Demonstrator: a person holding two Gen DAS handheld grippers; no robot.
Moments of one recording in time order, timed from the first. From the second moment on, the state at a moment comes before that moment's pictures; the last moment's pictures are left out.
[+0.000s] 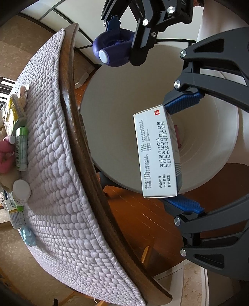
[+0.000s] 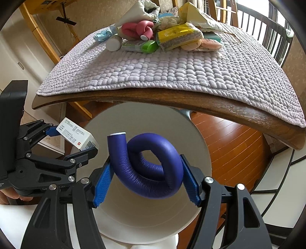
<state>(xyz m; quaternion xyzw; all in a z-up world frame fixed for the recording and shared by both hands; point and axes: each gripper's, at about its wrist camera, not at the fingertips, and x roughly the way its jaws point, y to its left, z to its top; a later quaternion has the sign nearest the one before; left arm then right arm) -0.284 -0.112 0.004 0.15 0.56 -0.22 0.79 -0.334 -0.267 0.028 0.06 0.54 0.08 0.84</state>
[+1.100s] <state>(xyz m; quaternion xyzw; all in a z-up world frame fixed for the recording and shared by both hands) -0.259 -0.140 -0.043 0.17 0.56 -0.23 0.78 -0.328 -0.253 -0.006 0.07 0.55 0.08 0.83</state>
